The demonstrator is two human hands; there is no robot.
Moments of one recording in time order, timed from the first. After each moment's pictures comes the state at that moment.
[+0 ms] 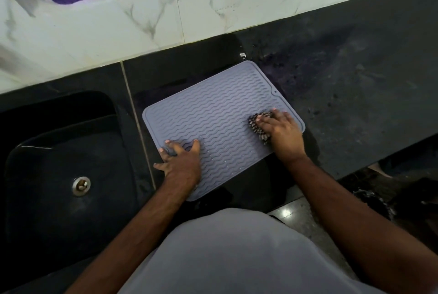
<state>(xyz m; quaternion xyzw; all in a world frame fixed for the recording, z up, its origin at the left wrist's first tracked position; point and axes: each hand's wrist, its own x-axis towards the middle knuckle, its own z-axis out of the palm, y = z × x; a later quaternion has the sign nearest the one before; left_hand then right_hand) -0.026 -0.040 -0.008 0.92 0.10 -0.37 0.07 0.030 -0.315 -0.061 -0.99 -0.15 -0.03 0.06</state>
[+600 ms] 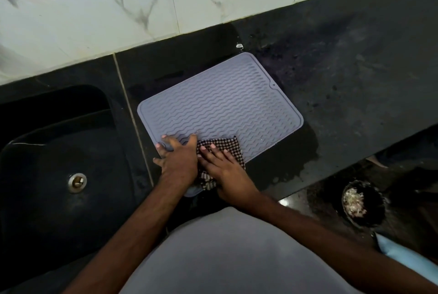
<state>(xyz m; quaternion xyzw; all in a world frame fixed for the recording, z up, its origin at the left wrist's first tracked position) -0.026 -0.037 -0.022 0.93 0.11 -0.32 0.11 -0.072 -0.196 -0.062 -0.92 -0.30 0.15 0.21</state>
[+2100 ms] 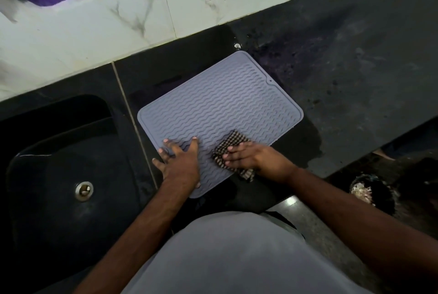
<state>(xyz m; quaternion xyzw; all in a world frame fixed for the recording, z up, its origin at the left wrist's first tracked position) -0.029 -0.032 -0.017 0.93 0.08 -0.36 0.07 -0.017 -0.278 -0.063 -0.83 -0.48 0.09 0.26</state>
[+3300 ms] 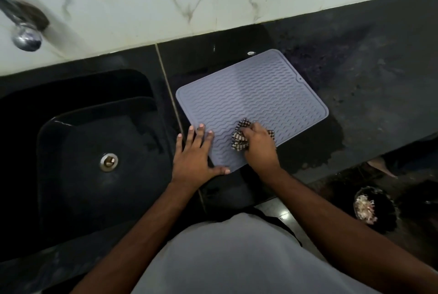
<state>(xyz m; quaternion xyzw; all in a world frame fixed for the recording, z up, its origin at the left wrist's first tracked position) -0.100 0.048 -0.051 0.98 -0.06 -0.13 0.12 -0.061 -0.152 -0.046 -0.97 -0.08 0.05 0.22</state>
